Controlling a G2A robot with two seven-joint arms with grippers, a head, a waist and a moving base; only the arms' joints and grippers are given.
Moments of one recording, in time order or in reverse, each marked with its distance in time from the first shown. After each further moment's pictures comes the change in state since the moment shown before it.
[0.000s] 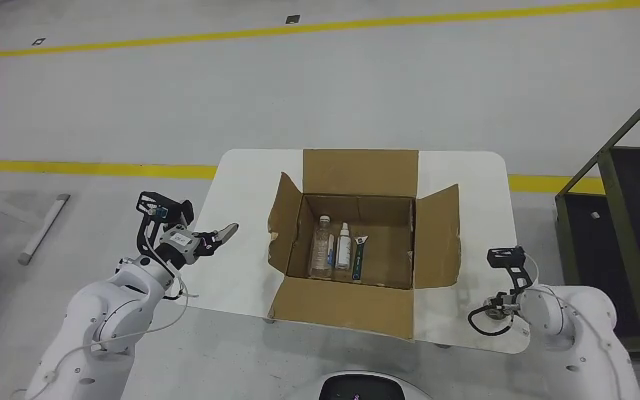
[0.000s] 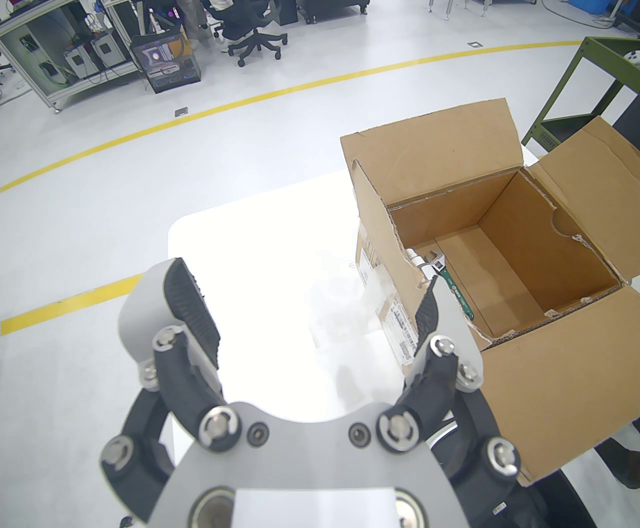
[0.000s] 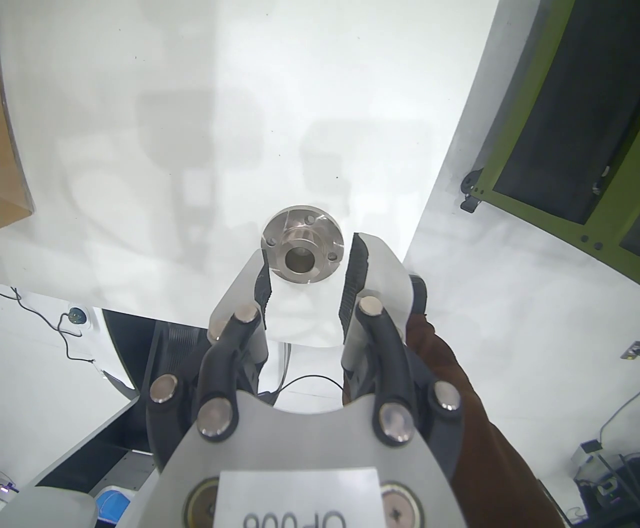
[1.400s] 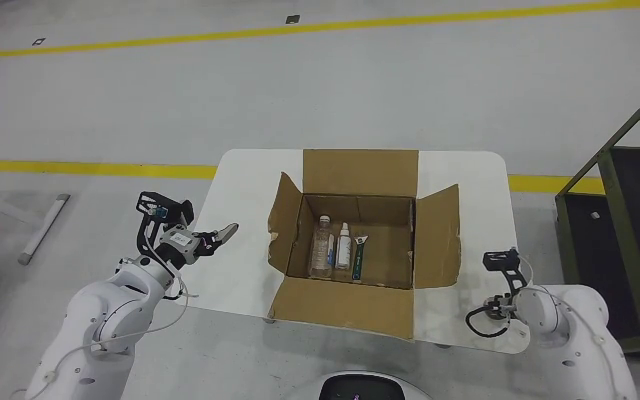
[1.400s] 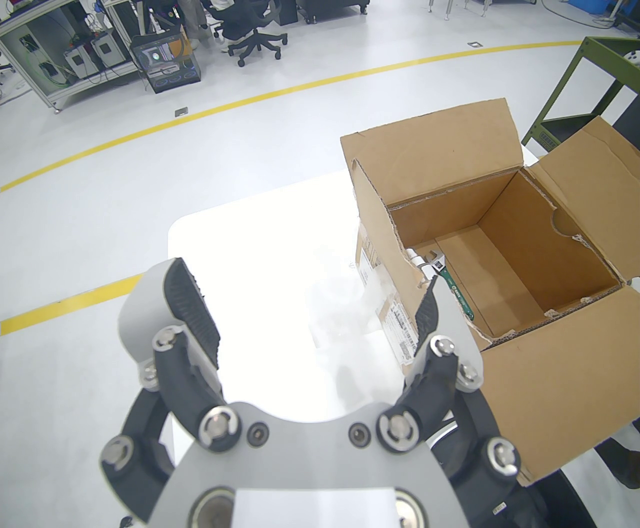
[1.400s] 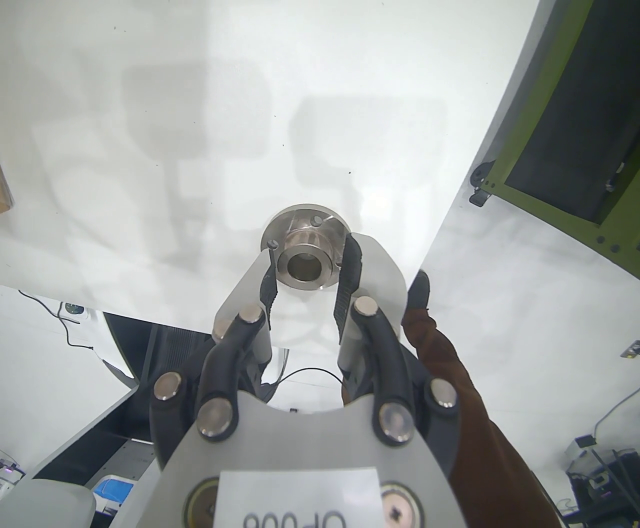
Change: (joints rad) left arm 0.000 0.000 0.000 0.000 0.000 0.000 0.000; right arm 0.014 0.019 -0.029 0.056 0.023 0.004 -0.004
